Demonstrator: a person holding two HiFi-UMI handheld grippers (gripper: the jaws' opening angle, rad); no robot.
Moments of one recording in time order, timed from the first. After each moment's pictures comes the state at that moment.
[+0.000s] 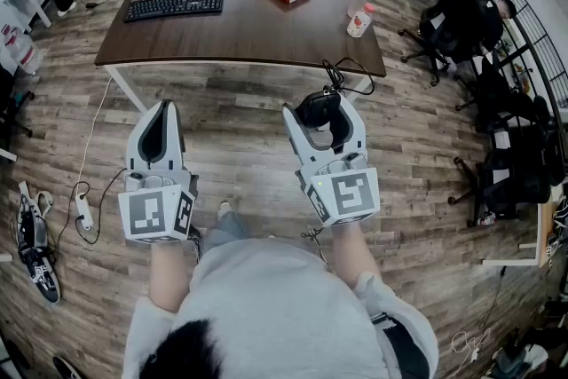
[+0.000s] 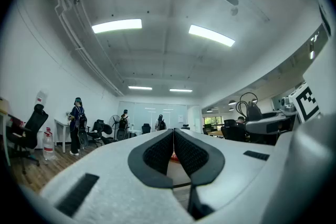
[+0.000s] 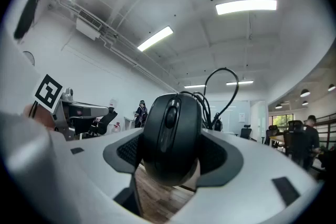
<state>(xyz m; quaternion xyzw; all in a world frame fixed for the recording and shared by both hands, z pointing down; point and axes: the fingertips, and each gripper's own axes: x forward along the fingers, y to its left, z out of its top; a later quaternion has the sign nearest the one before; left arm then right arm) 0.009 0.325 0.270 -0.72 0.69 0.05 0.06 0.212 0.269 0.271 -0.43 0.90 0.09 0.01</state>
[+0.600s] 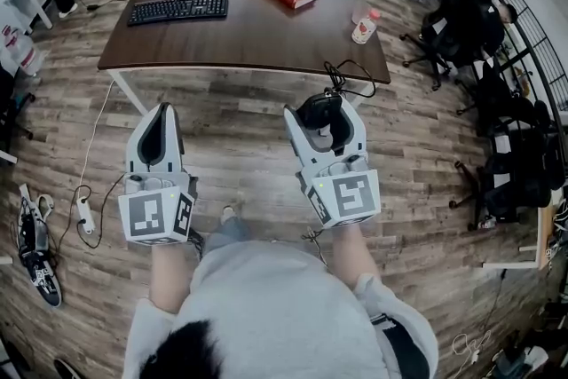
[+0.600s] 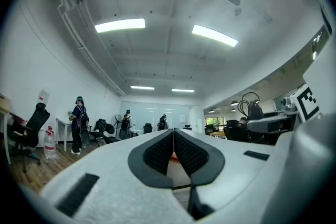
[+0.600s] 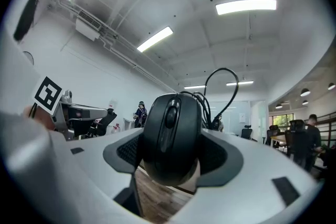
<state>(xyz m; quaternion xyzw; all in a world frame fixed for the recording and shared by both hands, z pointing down) -0.022 0.318 0.271 -0.72 0.69 0.05 0.06 0.185 0.261 0.267 -0.42 0.90 0.09 0.01</state>
